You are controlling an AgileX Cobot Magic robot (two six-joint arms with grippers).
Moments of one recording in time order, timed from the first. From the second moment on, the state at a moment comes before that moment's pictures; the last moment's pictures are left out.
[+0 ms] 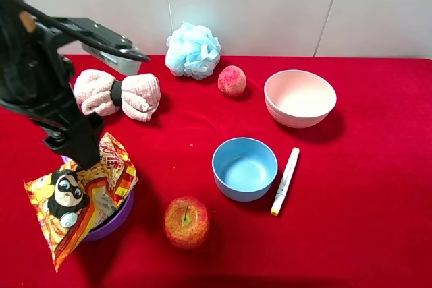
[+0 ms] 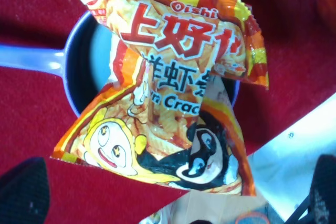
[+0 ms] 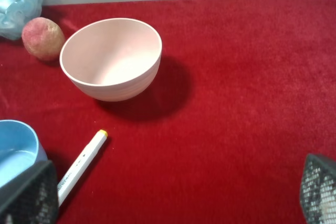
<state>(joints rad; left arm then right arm) -0.60 1.39 -1.04 0.07 1.17 0.07 -0.03 -0.01 -0.50 0.12 1.03 -0.07</state>
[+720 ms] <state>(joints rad) -0.60 0.77 -0.86 0.06 1.17 0.02 -0.03 -0.01 -0.50 0.12 1.03 -0.07</state>
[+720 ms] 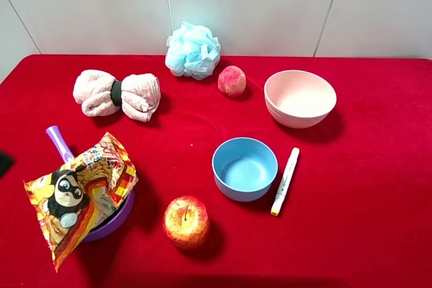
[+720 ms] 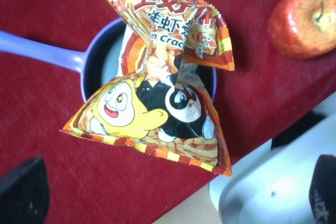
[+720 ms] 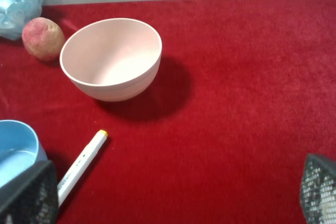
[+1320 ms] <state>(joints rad) -0.46 0.21 -0.66 0.06 1.17 -0.02 -0.03 -0.01 -0.50 0.12 1.03 -0.07</state>
